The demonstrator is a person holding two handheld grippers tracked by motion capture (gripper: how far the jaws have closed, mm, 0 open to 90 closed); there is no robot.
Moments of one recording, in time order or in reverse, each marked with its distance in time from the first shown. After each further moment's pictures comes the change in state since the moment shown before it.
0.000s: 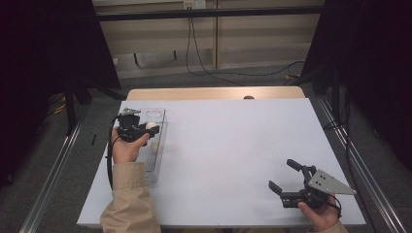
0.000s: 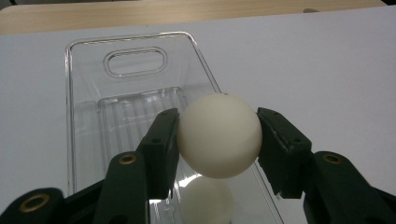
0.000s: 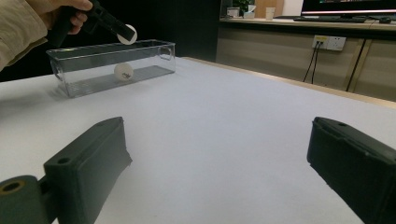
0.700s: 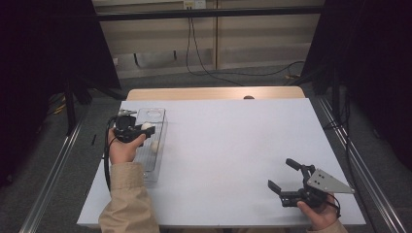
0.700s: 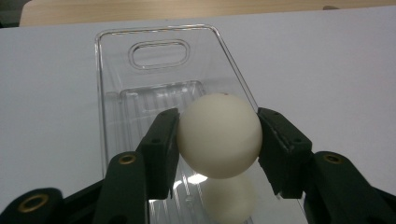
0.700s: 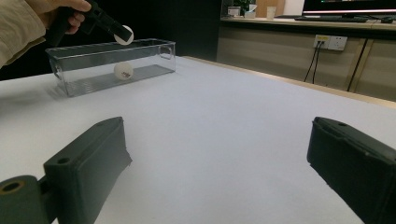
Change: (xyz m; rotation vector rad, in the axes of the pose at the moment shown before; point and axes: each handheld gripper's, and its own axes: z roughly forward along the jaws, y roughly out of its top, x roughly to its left) left arm 0.009 -0.004 -0.003 0.009 0.054 -0.017; right arm -0.001 0.000 0.003 0.000 0.002 -0.003
